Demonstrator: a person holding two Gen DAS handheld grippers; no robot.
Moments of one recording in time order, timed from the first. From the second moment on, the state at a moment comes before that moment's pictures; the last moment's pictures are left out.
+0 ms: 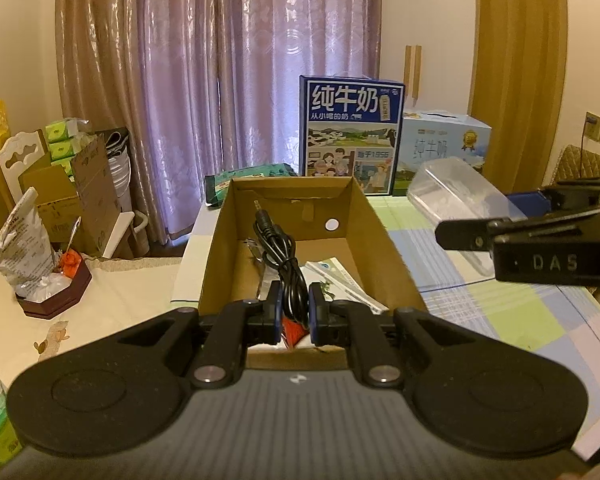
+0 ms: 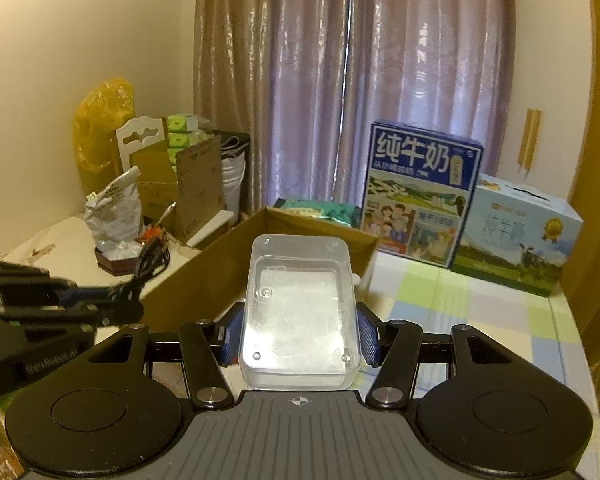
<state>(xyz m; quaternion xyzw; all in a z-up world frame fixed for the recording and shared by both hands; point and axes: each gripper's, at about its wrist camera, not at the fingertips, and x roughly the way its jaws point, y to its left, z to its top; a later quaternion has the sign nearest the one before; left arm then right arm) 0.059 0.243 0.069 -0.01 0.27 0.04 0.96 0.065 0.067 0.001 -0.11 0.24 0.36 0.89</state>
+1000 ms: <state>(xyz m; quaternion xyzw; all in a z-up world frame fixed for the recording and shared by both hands) 0.128 0.279 0.020 -0.02 0.33 0.03 0.94 0.131 0.126 -0.045 -0.11 0.29 0.38 0.87</state>
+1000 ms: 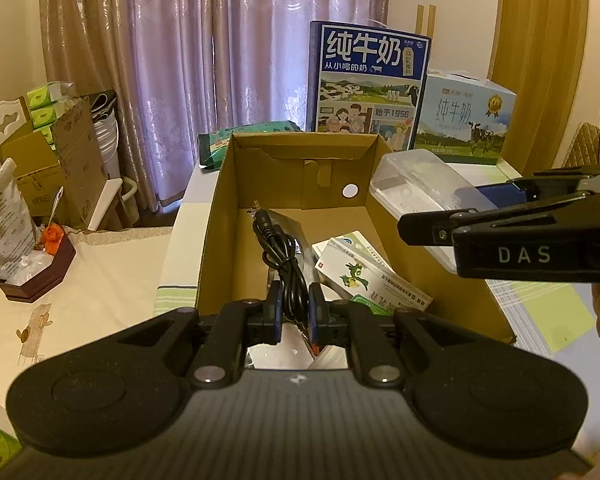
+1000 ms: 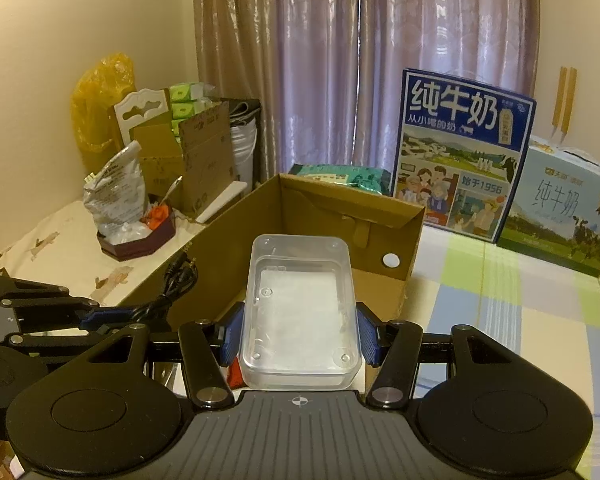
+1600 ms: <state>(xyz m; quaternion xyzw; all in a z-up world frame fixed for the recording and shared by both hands) 0.135 0.283 0.013 -0.02 0.33 0.03 0.94 0.150 0.120 -0.051 -0.08 0.31 0.36 0.87</state>
